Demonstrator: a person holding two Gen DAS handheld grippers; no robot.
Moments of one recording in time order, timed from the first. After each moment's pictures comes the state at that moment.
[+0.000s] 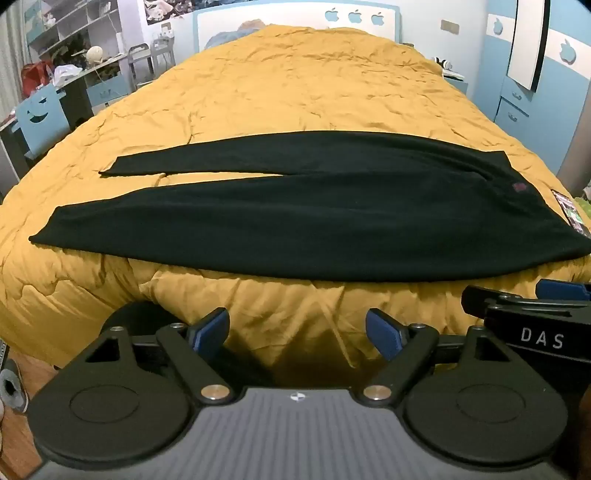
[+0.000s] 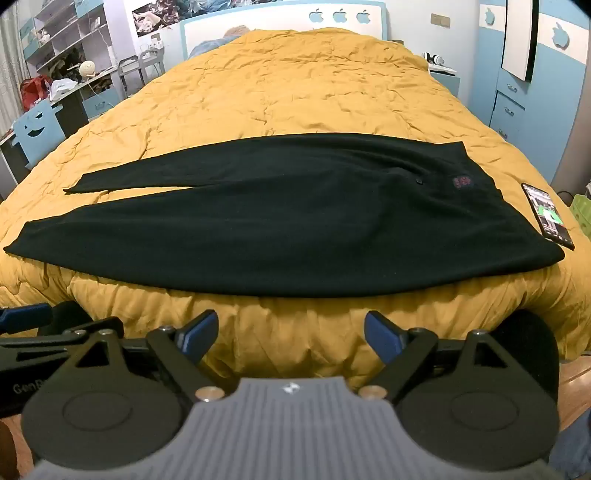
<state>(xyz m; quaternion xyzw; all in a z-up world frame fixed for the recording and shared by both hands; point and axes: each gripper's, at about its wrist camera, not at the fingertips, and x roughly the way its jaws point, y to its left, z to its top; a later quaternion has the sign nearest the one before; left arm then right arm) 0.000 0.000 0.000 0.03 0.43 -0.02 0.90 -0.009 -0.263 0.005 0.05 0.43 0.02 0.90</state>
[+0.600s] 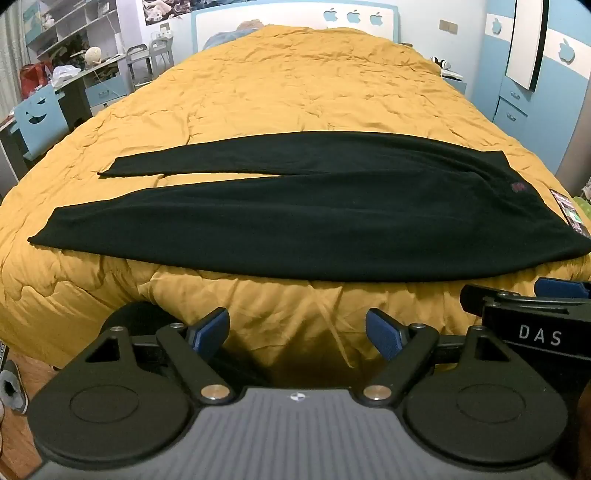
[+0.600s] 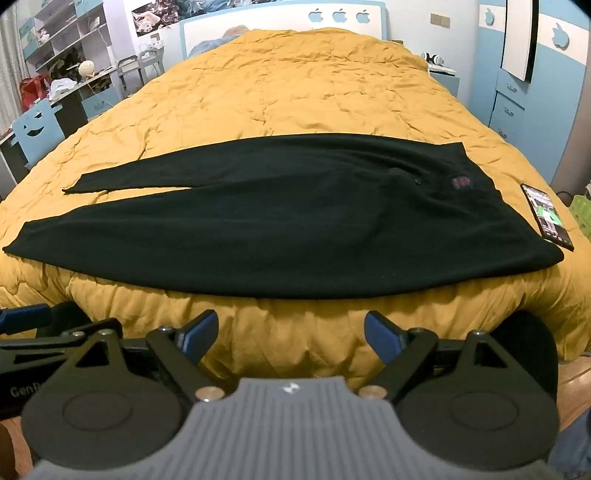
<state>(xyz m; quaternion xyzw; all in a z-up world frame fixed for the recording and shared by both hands) 0.001 -0.003 -0.001 0.03 0.43 -0.02 0.90 -0.010 -0.263 0.004 0.05 0.43 0.02 0.90</state>
